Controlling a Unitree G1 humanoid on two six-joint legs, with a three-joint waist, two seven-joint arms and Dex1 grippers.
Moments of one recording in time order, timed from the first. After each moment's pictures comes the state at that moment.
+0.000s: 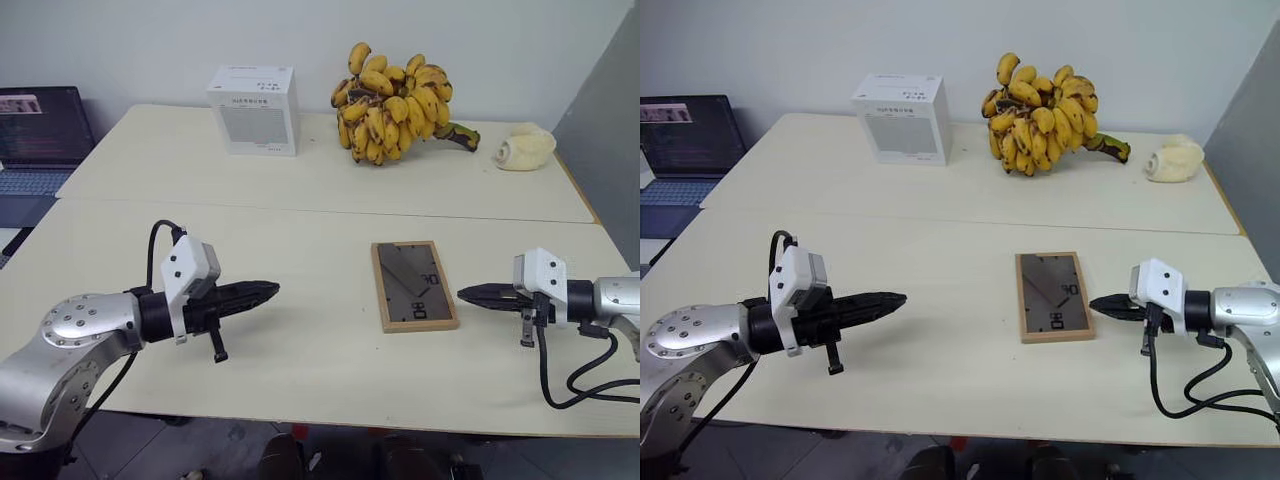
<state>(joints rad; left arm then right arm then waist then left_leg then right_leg) -0.08 0.89 0.25 -0.54 -0.69 0.62 -0.91 -0.19 -0.99 -0.08 -0.23 0.40 0.23 1.15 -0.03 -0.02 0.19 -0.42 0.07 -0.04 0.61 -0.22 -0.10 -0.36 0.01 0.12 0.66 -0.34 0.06</state>
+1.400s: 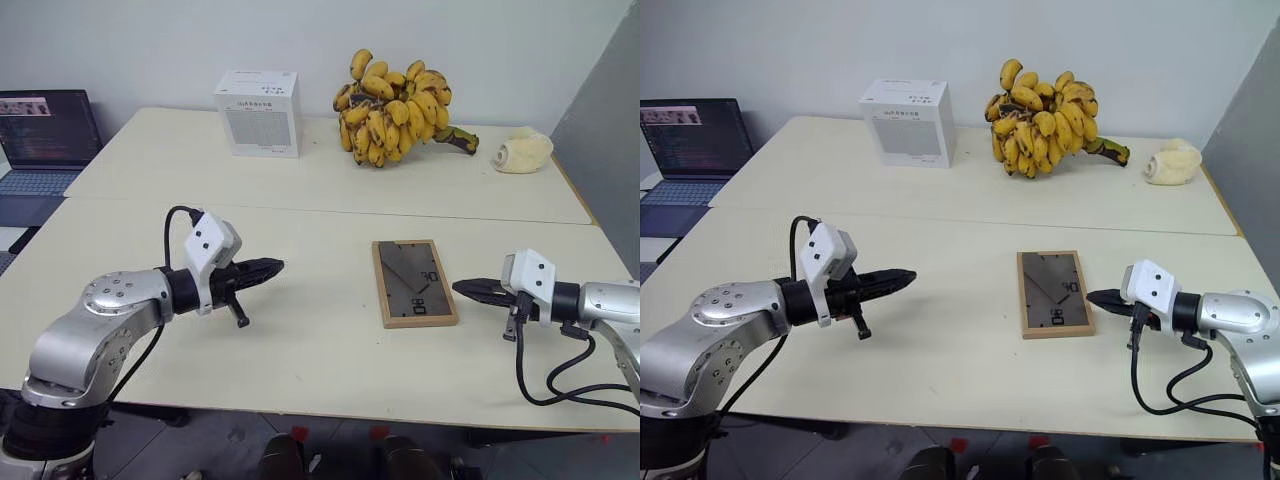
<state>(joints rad) -0.30 0.80 0.12 -0.38 -0.61 0.76 -0.77 -0.18 -0.89 -0.08 -0.21 0.29 0.18 1.04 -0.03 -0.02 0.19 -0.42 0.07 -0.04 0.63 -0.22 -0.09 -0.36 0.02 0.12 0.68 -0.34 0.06</state>
